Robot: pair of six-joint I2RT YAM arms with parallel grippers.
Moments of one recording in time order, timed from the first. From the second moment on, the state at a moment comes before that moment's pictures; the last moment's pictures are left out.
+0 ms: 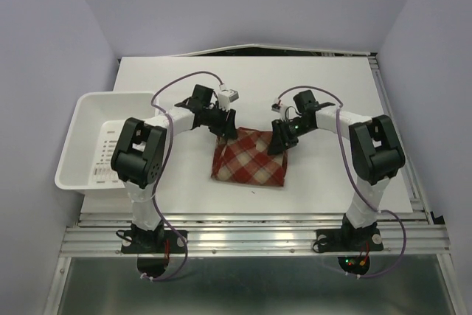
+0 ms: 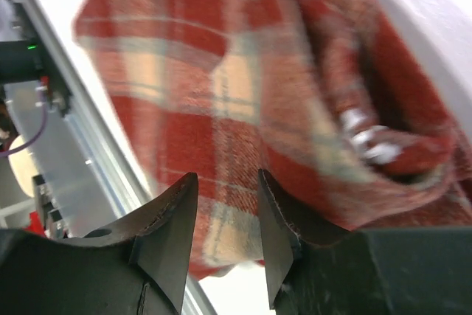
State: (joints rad) left arm -0.41 1.84 1.19 -0.25 0.61 0.02; right arm 0.31 1.86 1.19 -0.54 -0.86 -0.03
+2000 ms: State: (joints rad) left arm -0.38 1.33 0.98 -0.32 0.10 0.13; right arm 0.20 1.84 1.20 -0.43 -0.14 -0.13
